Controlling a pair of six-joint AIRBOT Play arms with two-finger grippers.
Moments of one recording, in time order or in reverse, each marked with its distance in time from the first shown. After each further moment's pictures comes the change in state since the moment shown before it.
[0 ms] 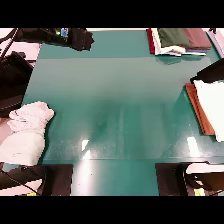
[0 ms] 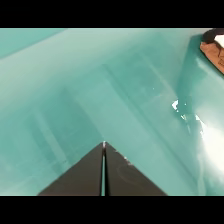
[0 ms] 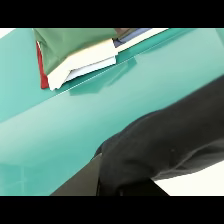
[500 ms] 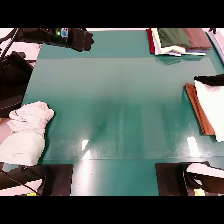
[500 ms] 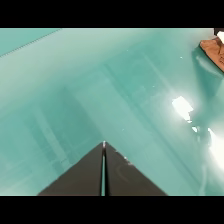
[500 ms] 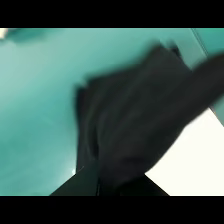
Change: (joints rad) left arm 0.000 0.000 0.000 0.000 -0.006 0.001; right arm -0.136 0.214 -0.268 -0.188 0.141 -0.013
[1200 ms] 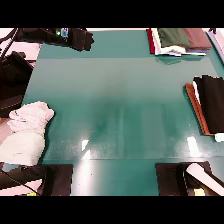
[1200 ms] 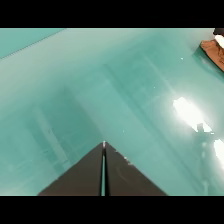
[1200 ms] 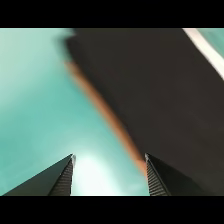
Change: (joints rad) left arm 0.000 0.000 0.000 -0.001 0.006 0.007; right arm 0.046 0.277 -0.306 0.010 -0.045 0.031
